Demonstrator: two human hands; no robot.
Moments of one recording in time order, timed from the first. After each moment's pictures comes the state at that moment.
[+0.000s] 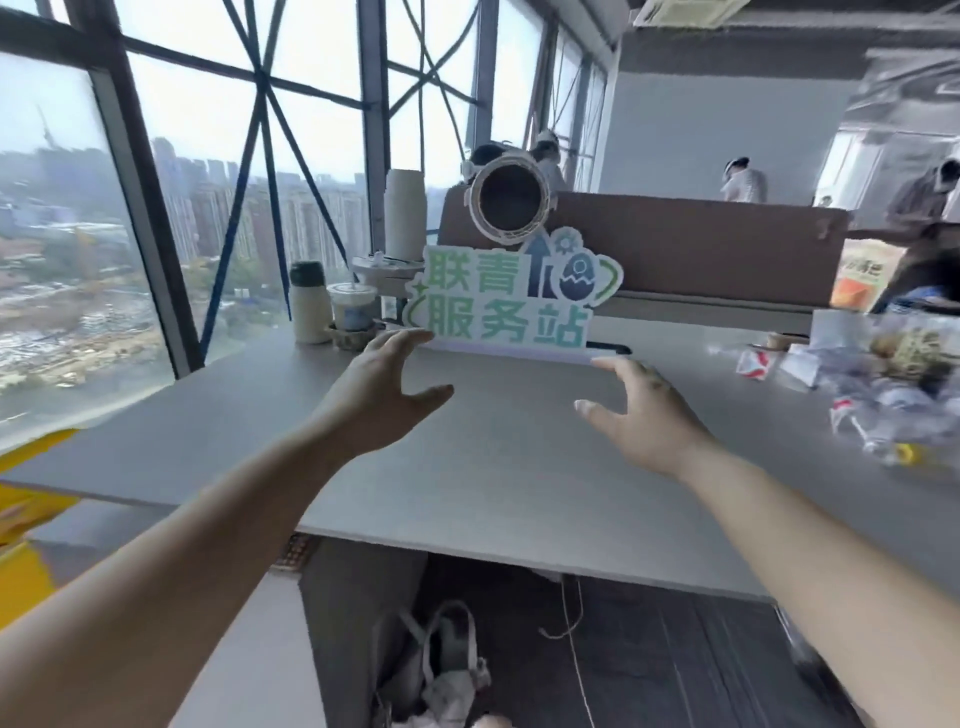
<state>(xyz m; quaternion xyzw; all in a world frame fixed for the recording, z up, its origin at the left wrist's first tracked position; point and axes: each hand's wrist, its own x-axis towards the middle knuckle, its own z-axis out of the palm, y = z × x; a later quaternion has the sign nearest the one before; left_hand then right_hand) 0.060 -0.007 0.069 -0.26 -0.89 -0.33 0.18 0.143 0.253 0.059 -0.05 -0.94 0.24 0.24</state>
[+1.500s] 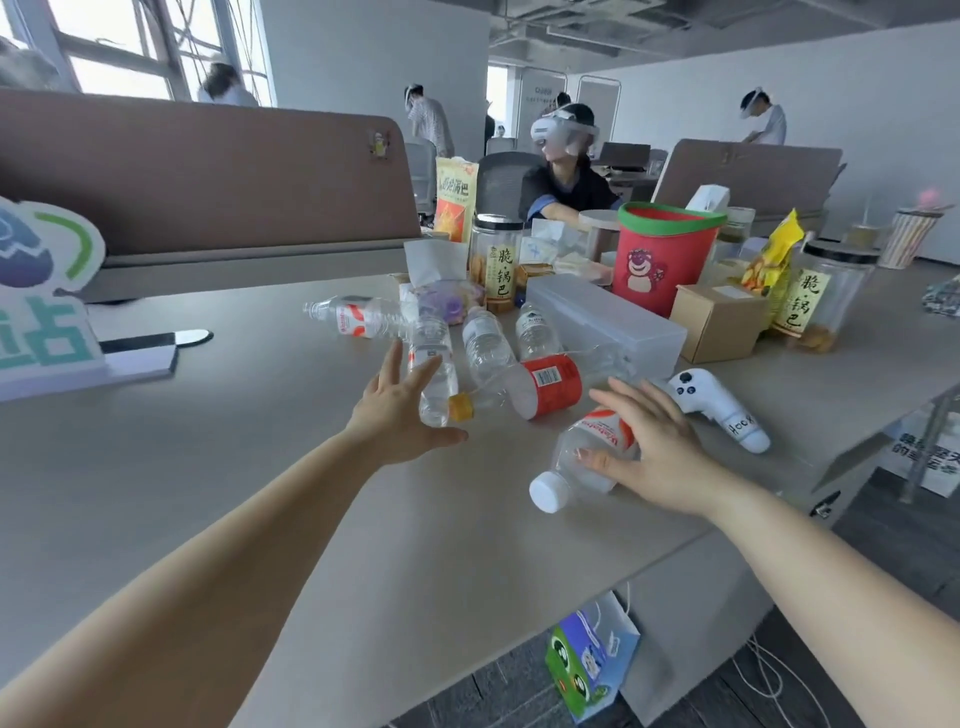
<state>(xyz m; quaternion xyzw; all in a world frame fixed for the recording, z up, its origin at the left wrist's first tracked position) 0.097 0.553 -0.017 -0.49 -0.84 -0.21 -0.04 0.358 0.678 -0.005 -0.33 -0.92 0.15 0.15</state>
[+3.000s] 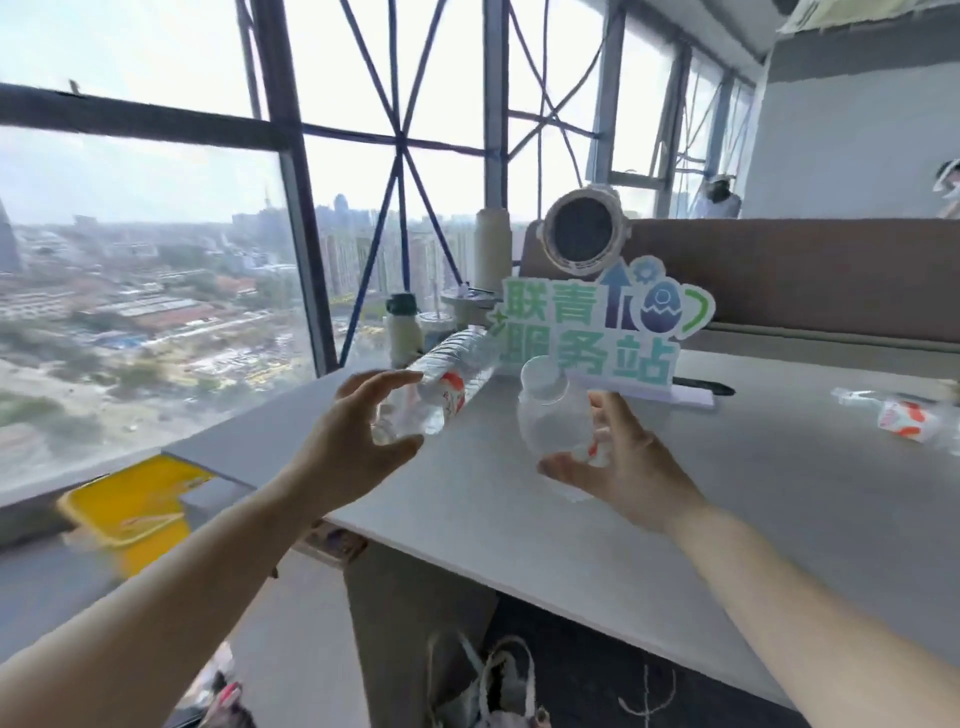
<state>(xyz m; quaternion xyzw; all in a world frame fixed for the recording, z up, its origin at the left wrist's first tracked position) 0.109 -0.032 0.057 -0.17 -0.89 -0.33 0.25 0.117 0.247 0.041 0.15 -0.89 0.39 0.16</state>
